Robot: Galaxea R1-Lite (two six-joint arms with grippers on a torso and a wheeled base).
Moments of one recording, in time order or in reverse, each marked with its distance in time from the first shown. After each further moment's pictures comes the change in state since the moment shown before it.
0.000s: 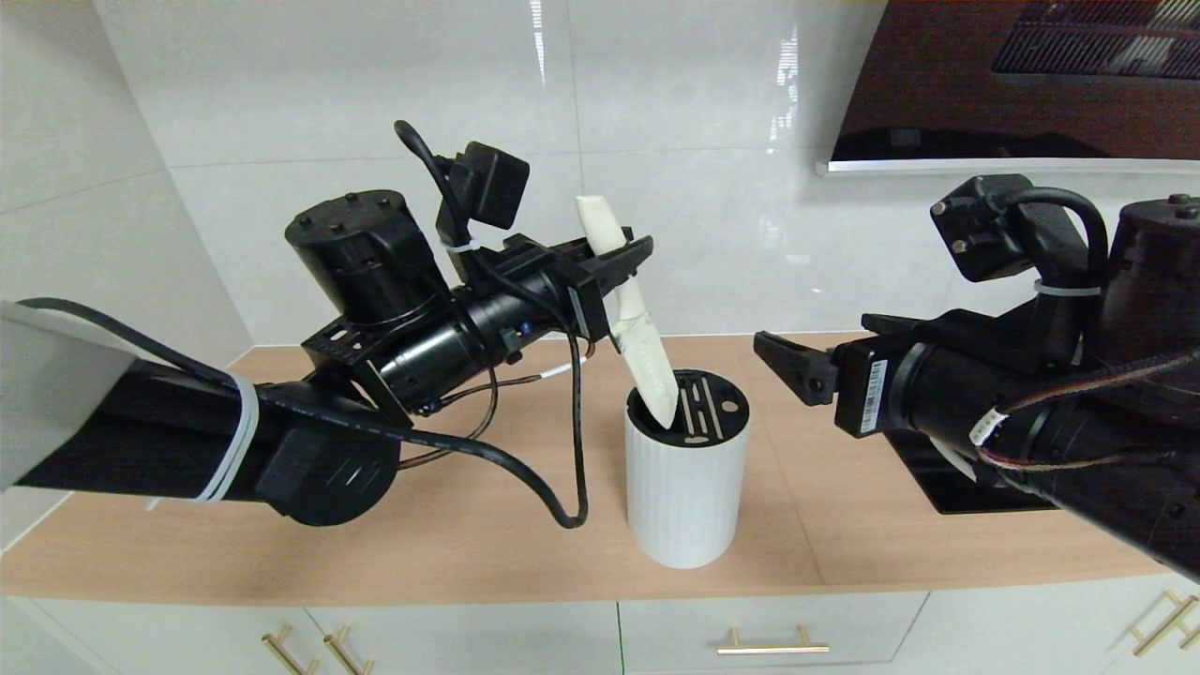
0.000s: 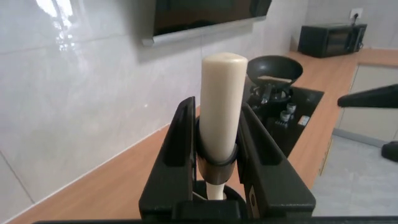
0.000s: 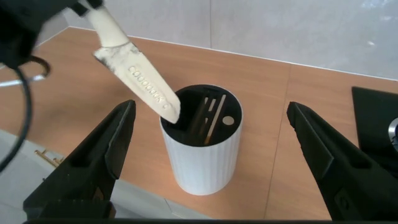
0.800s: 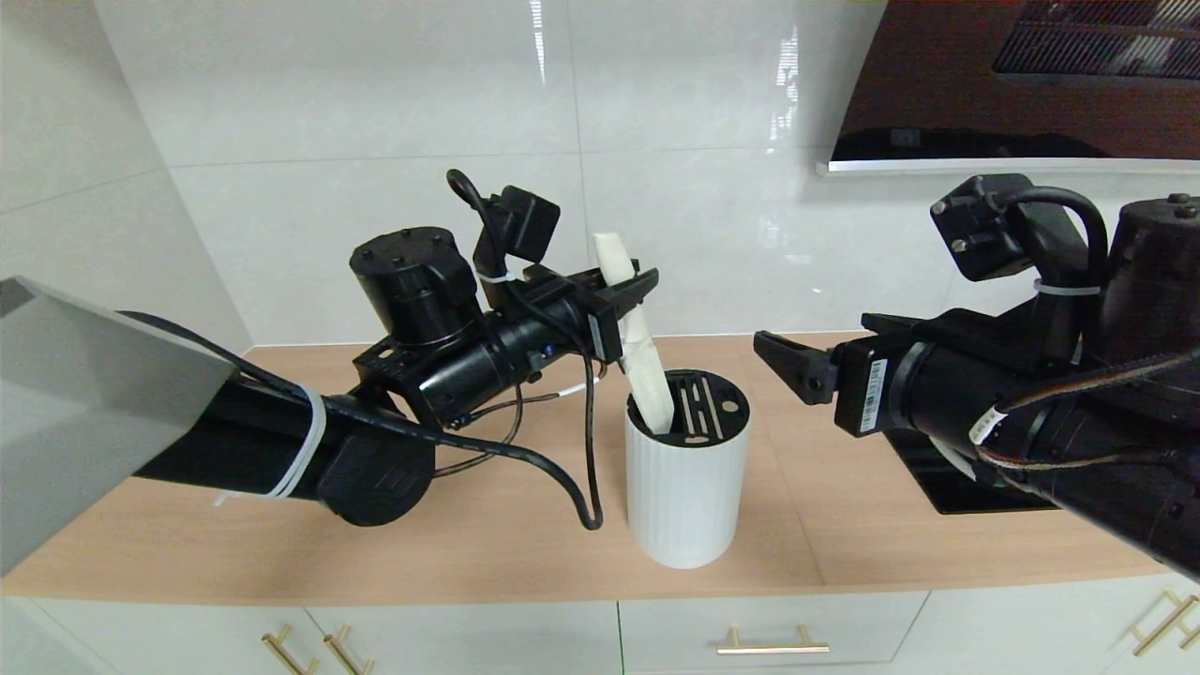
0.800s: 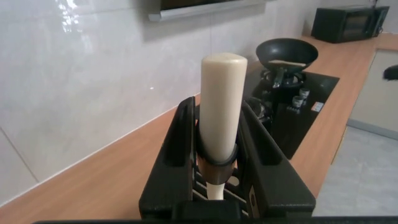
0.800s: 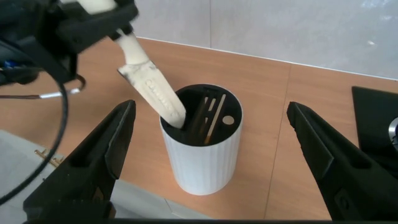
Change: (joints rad) left arm -0.005 0.087 -0.017 -0.008 0.030 0.022; right arm 0.000 0.001 -0.001 -0.001 0.000 0.000
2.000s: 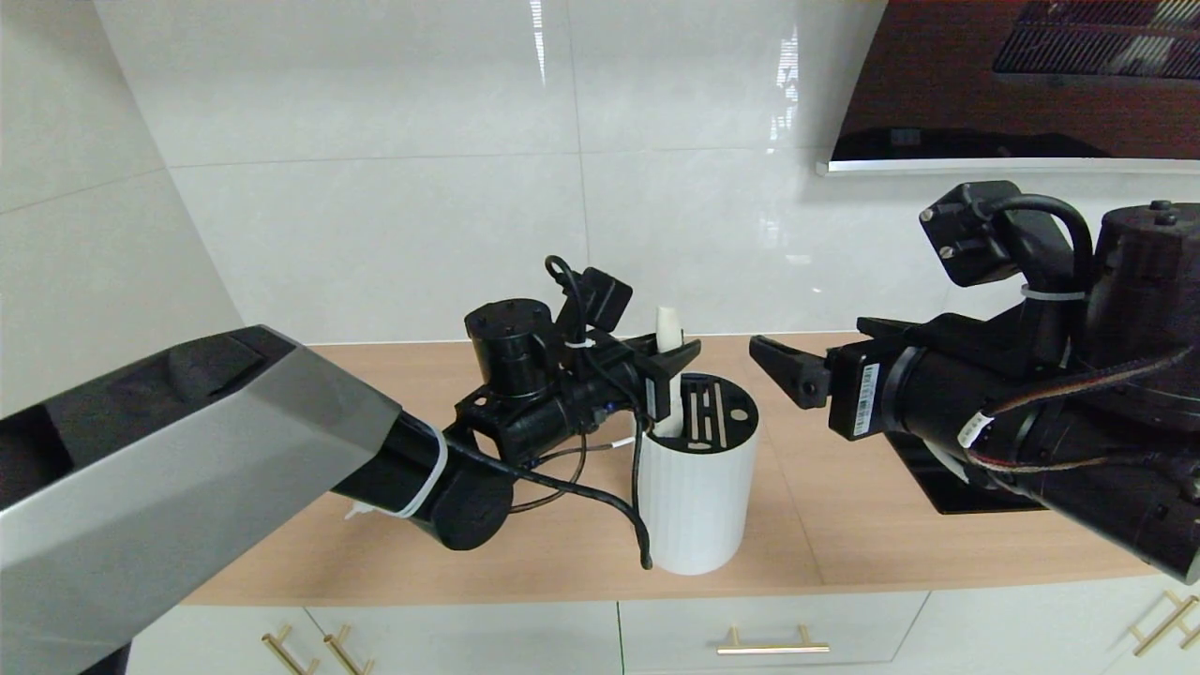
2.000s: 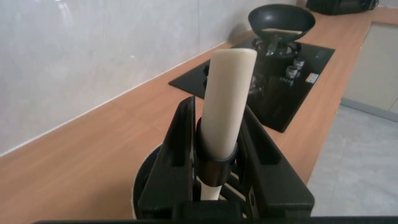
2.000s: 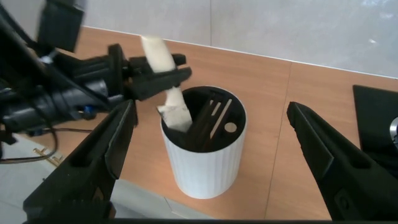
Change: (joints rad) left arm -0.056 0.197 -0.052 -0.025 0.018 0.000; right arm 0.000 0.011 0.000 0.000 0.000 0.001
